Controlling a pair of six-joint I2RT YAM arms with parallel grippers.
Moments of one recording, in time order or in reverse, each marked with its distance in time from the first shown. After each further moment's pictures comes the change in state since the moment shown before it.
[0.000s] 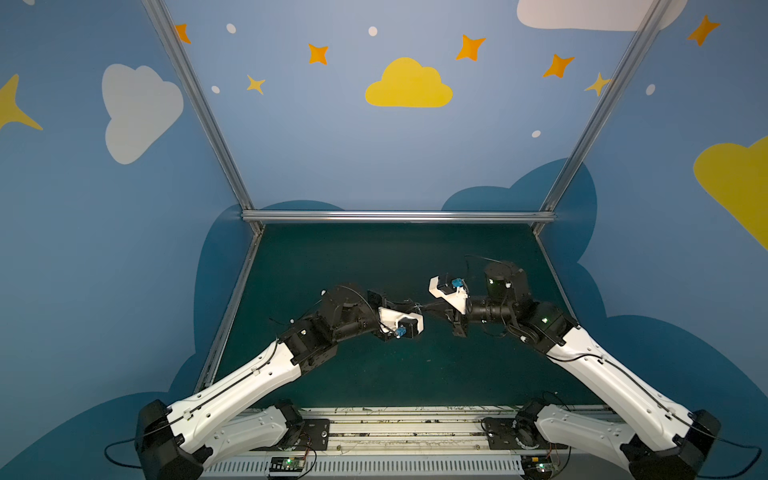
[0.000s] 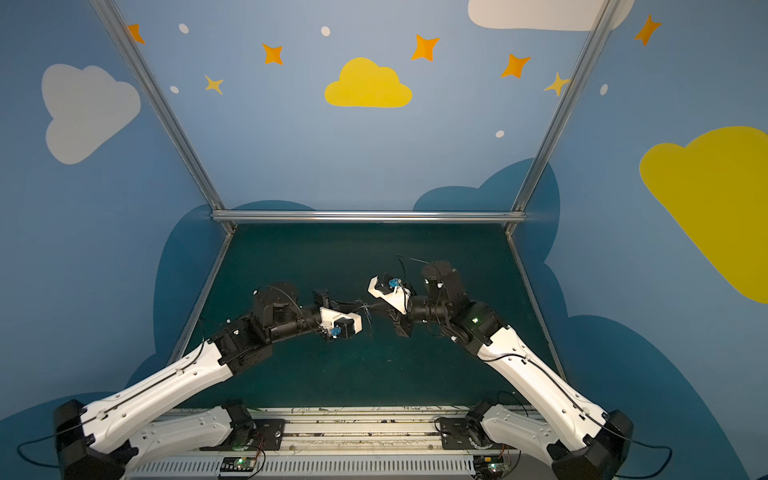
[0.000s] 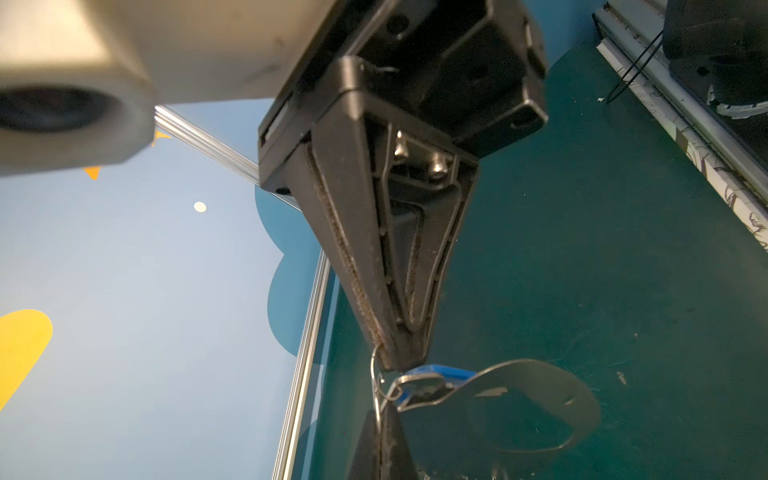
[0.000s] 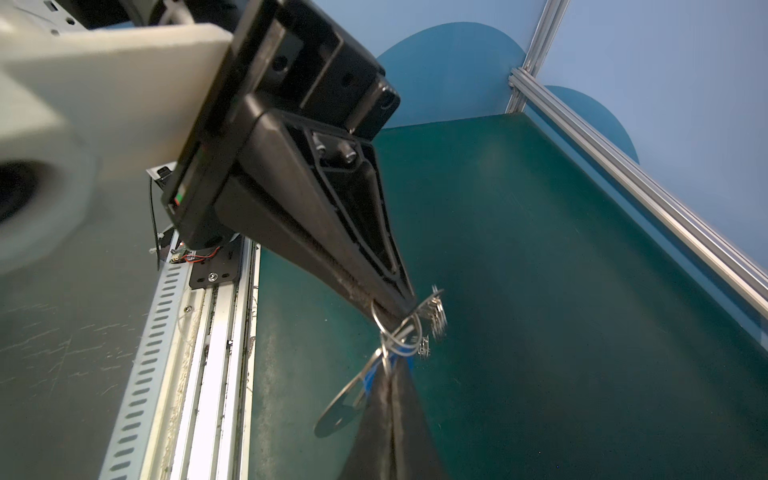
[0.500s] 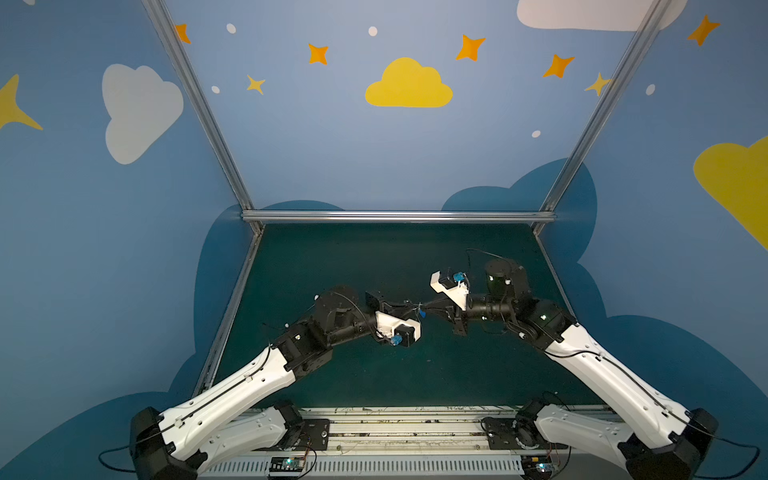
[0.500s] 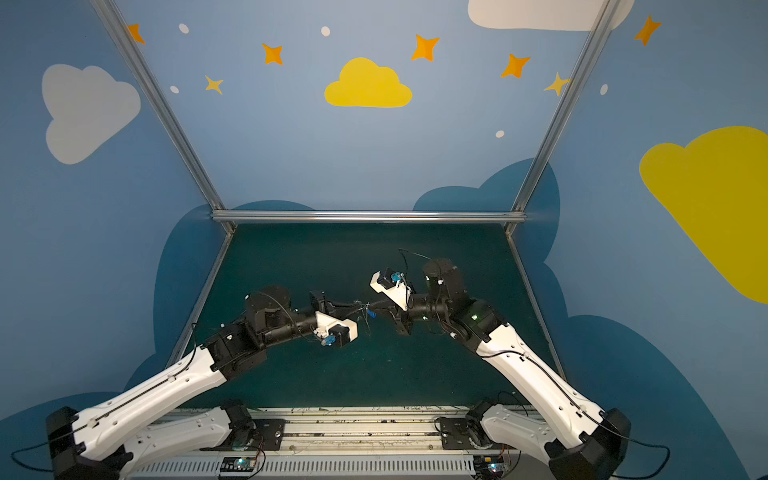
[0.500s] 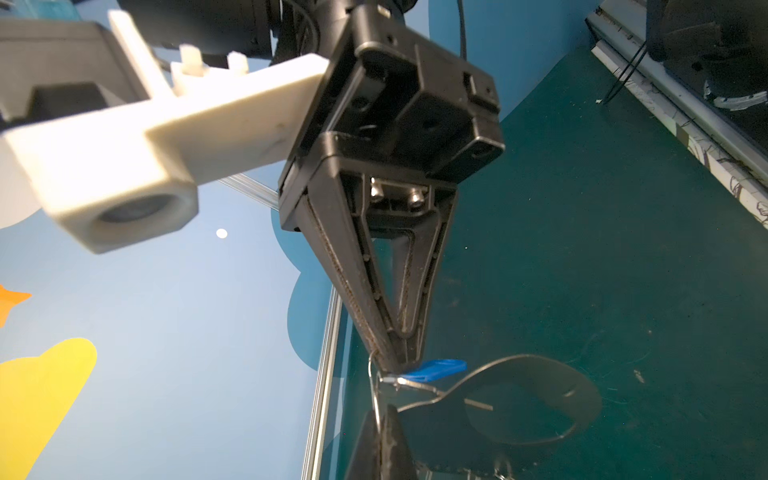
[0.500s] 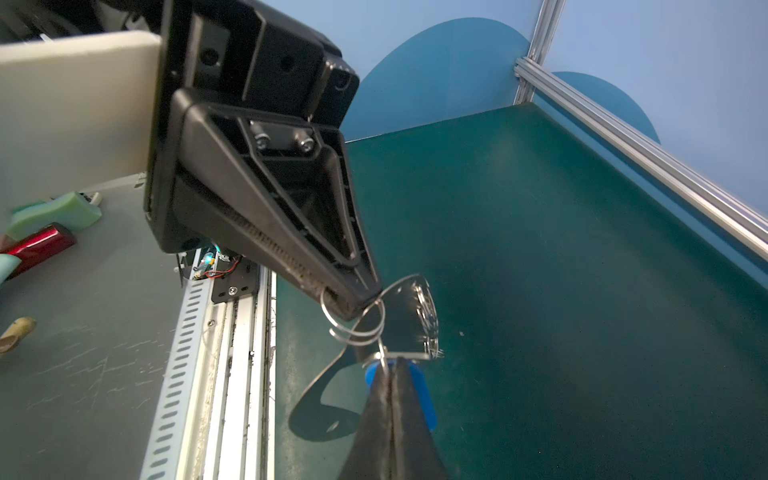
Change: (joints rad) left arm -0.010 -0.054 -0.019 0.015 0.014 0.060; right arm -0.032 0.016 0.005 0.008 -0.057 0.083
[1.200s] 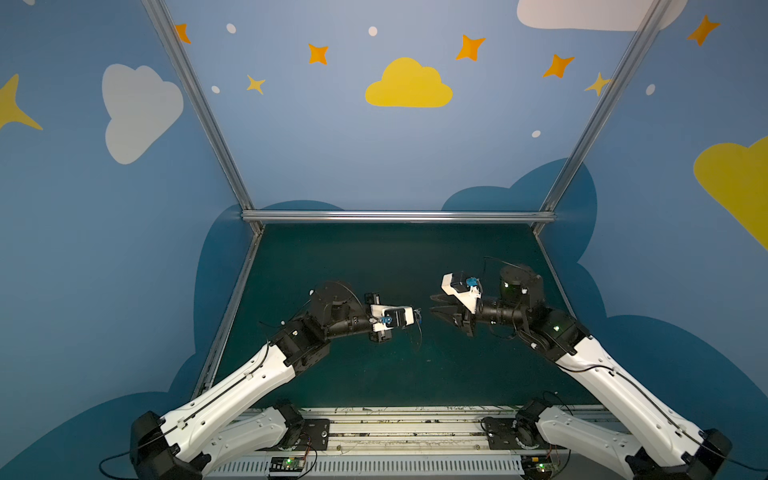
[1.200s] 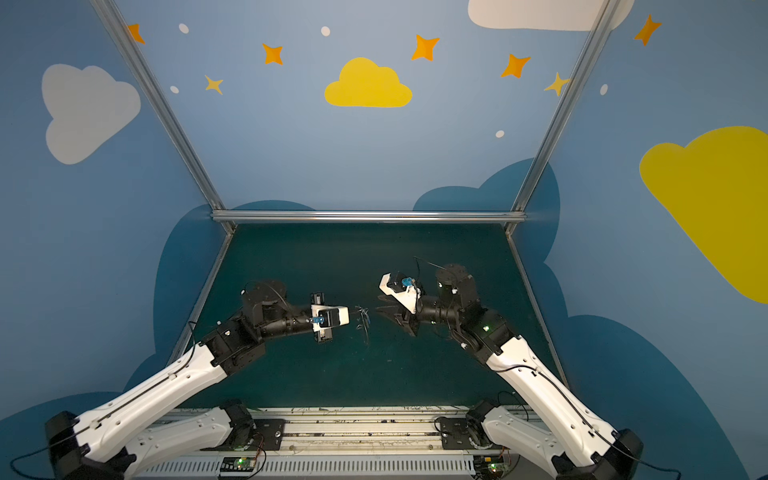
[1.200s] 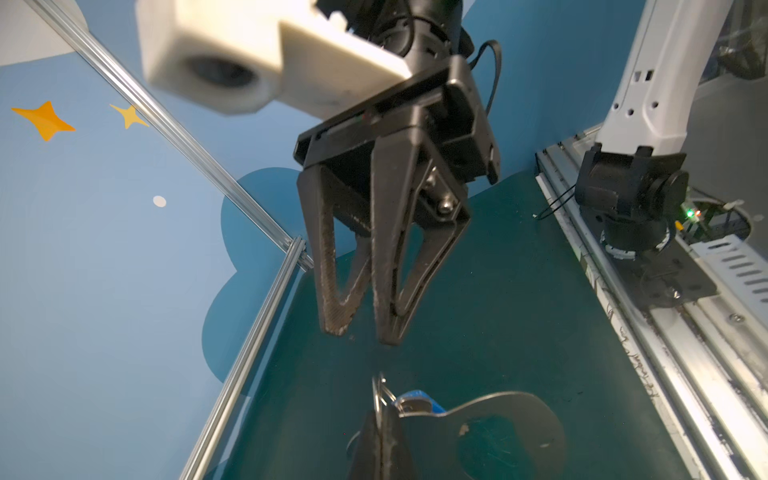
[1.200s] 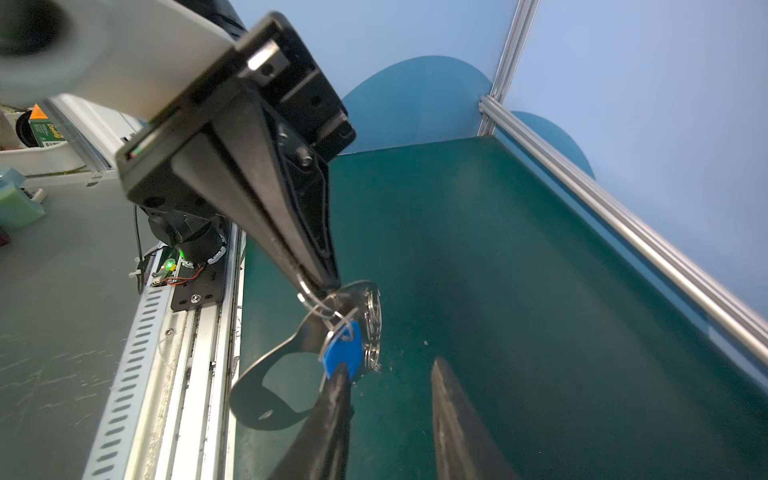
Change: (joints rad) left arm 0.085 0.016 0.001 0.010 0.235 -0.379; right arm -0.014 -0.113 -0.060 0.068 0.046 -0.084
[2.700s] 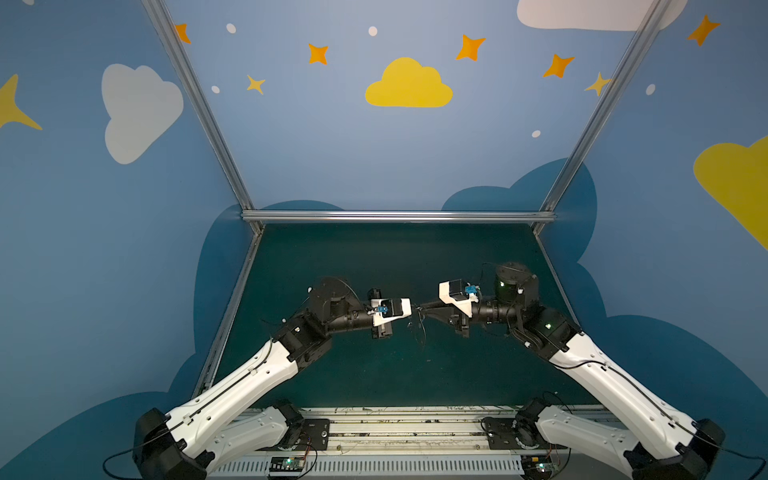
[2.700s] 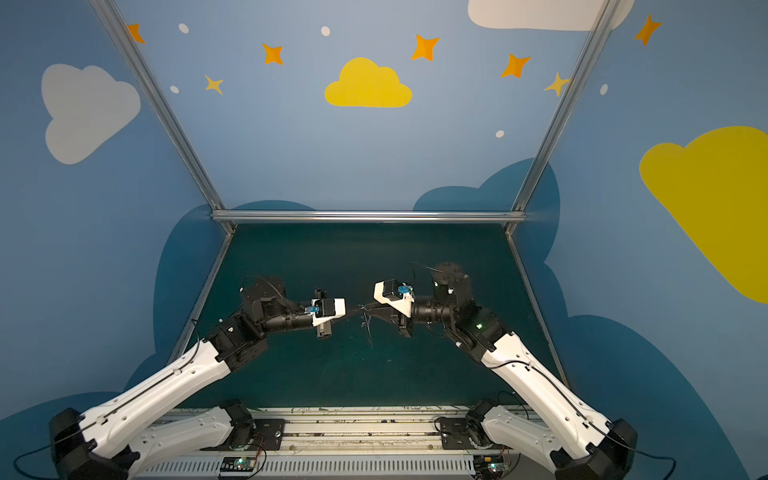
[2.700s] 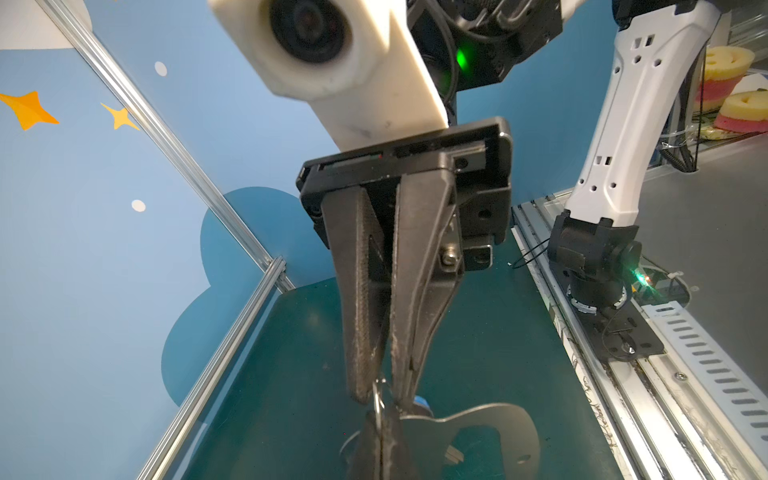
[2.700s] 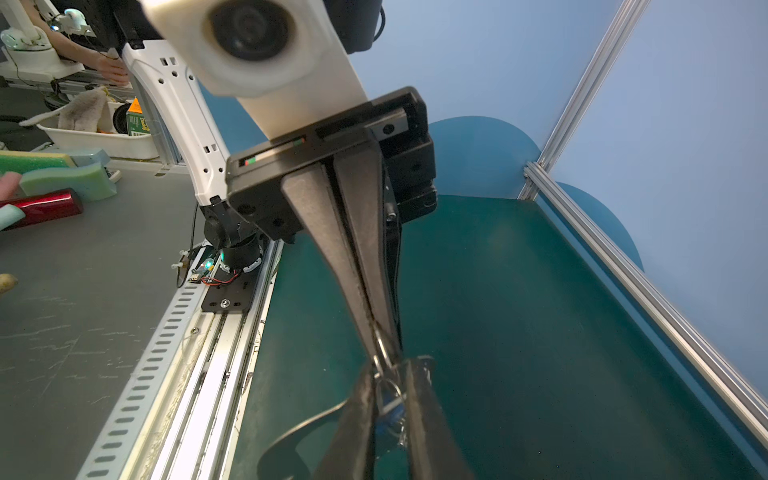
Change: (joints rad) left arm 0.025 0.023 0.000 0.079 0.101 -0.120; right arm 0.027 0.047 -0.010 0.112 -0.164 -0.064
